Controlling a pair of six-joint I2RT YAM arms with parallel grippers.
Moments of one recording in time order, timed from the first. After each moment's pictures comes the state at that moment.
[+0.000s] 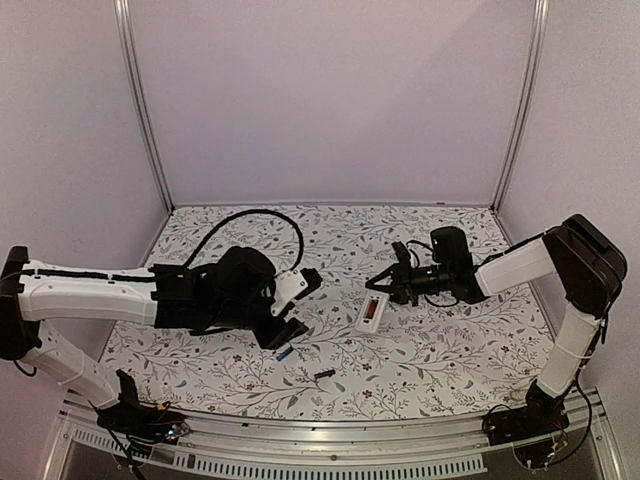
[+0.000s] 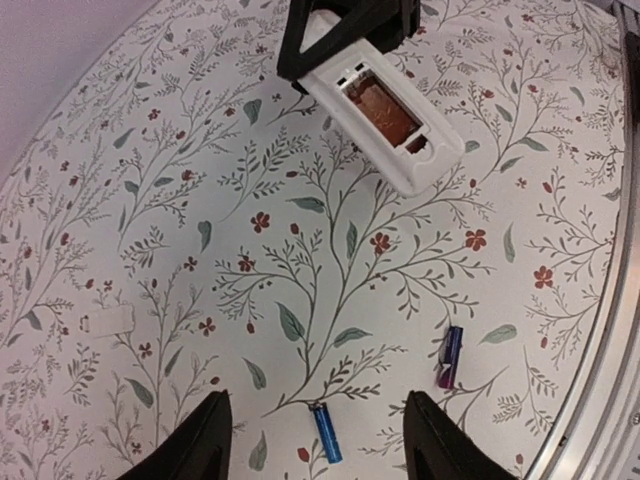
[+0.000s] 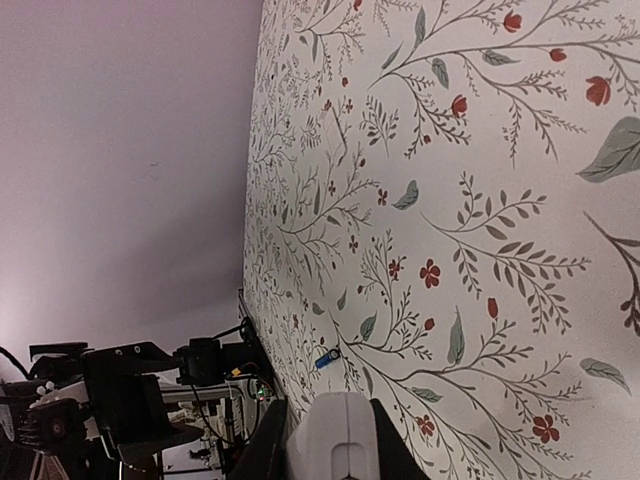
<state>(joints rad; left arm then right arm) -1.09 1.37 0.90 -0.29 -0.16 0.06 0.53 1.80 0.81 0.48 -0.79 0.98</state>
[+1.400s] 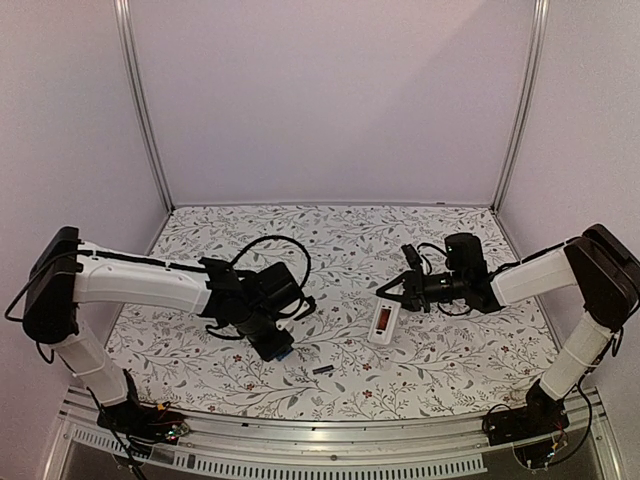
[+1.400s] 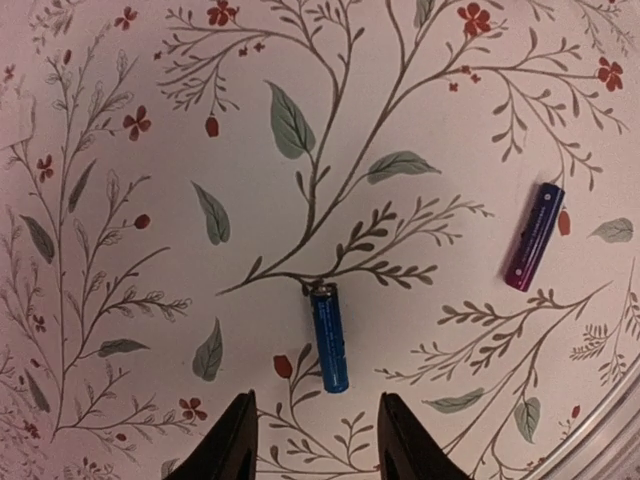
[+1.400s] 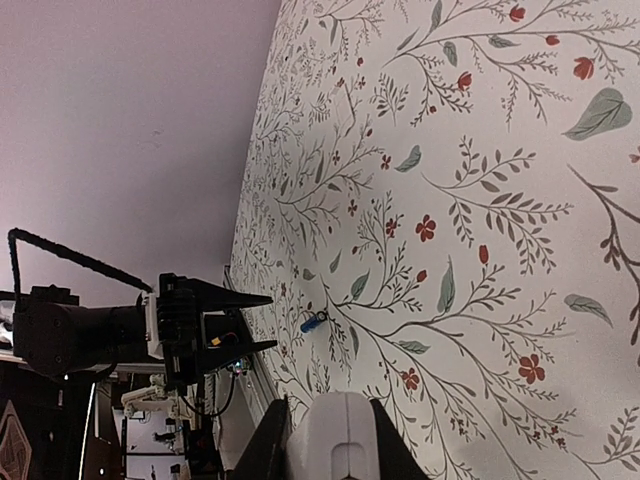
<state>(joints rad) -1.04 1.64 1.02 -0.64 -0.13 -0.14 0.51 1.67 0.67 0.48 -0.81 0.85</state>
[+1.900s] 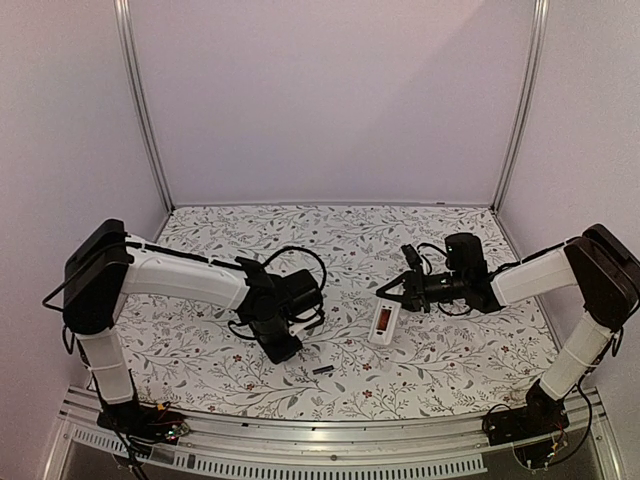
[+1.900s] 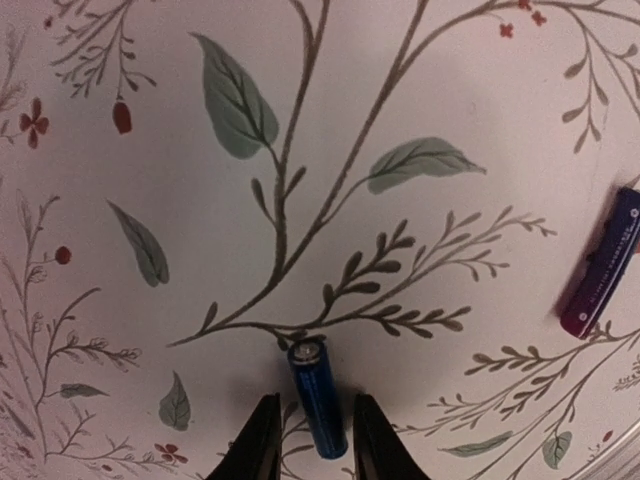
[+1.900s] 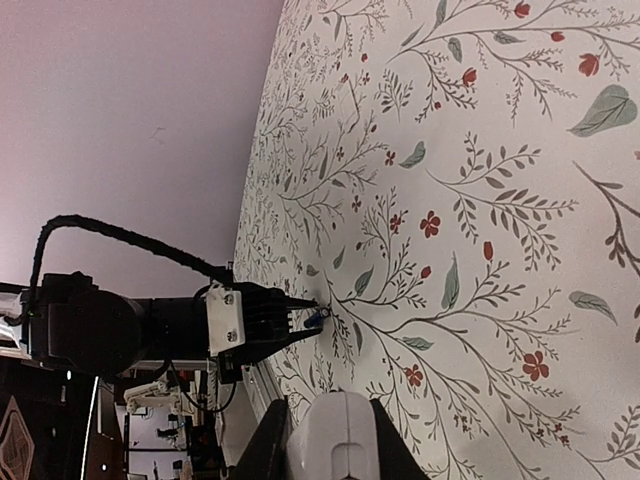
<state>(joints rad) -1.03 1.86 1.17 -0.75 -0.10 -0.10 0.51 1.67 0.67 0.48 -0.82 0.85</state>
